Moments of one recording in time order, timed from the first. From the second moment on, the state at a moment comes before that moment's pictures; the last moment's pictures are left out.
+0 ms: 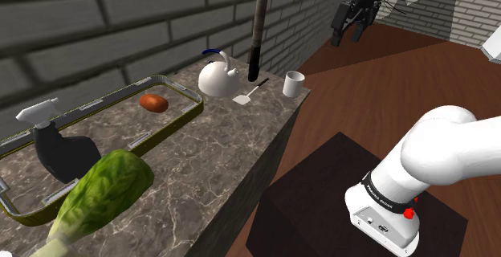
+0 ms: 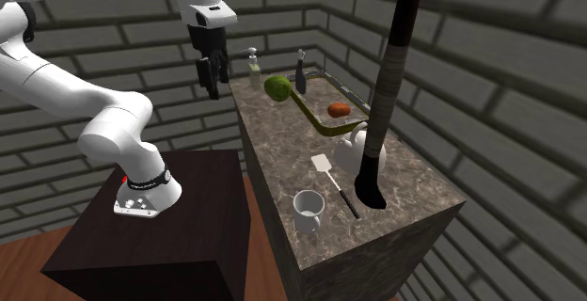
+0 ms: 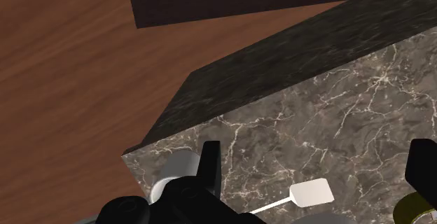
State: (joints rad) arm 0.01 -0.79 -0.04 -2.35 -0.04 1.57 0.08
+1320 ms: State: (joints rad) arm -0.11 -0.24 0.16 -2.32 0.00 2.10 0.73
